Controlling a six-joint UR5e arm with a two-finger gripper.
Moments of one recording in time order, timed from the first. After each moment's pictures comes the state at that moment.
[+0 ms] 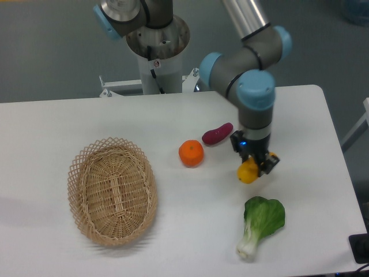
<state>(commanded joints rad) 2.69 -1.90 -1.61 -0.97 1.49 1.45</state>
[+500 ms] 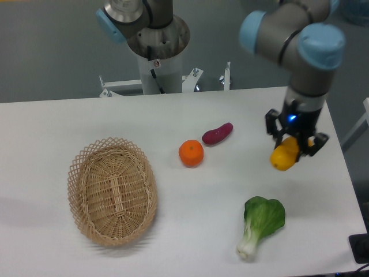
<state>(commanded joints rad) 2.80 -1.89 -1.40 -1.25 1.38 1.47</state>
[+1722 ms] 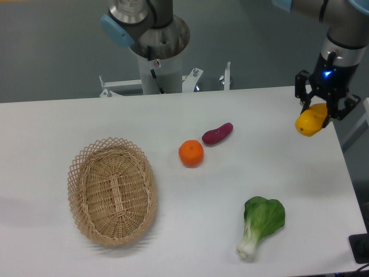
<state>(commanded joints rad) 2.89 -1.84 -1.43 -1.30 1.39 1.67</state>
